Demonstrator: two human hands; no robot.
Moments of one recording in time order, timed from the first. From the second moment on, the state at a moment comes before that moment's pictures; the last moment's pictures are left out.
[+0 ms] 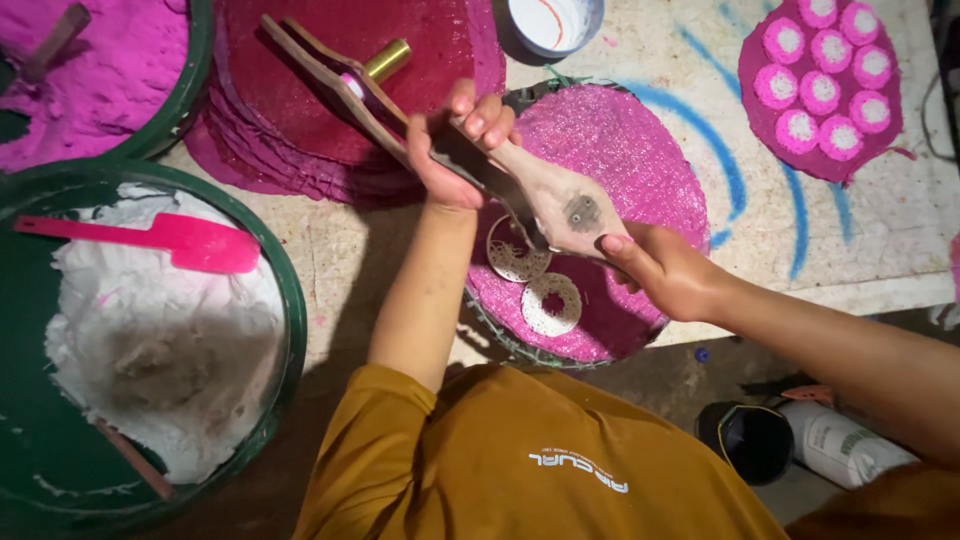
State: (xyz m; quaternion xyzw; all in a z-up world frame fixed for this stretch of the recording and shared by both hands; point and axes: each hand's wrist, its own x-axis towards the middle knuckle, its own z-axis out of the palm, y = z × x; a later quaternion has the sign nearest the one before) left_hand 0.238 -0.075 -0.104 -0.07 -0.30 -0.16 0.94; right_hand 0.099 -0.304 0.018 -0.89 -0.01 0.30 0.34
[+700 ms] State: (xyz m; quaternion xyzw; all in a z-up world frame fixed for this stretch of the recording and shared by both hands) left_hand 0.167 -0.043 -0.099 0.73 -0.28 -0.10 0.62; right_hand 0.046 -0.421 0.004 -0.77 -0.02 0.22 0.59
